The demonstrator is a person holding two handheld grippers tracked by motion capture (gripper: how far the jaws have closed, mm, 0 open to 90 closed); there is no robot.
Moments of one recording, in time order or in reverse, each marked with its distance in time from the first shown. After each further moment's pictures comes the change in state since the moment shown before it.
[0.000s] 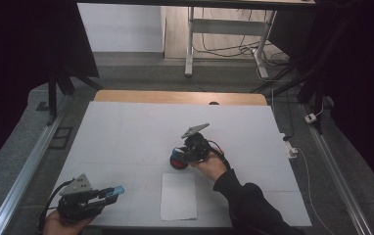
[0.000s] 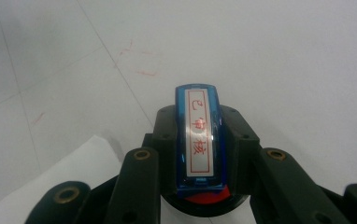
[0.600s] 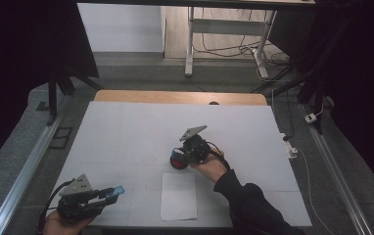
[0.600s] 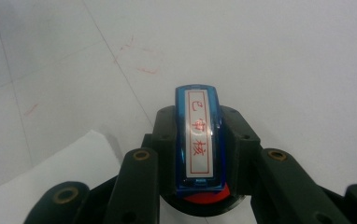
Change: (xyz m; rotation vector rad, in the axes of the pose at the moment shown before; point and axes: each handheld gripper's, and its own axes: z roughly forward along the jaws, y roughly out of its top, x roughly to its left) left arm 0.000 0.000 -0.001 -0.002 -0.005 0.007; right arm 0.006 0.001 -0.001 0.002 -0.026 -0.066
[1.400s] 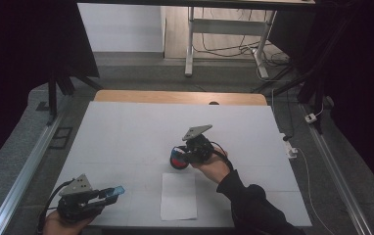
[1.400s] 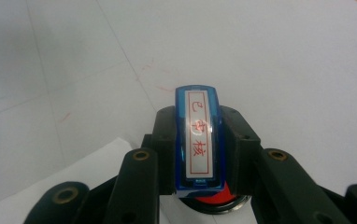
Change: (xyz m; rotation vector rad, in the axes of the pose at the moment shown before) left arm 0.000 0.000 0.000 -0.001 0.000 0.001; right arm 0.008 0.005 -0.025 -0.076 0.029 -0.035
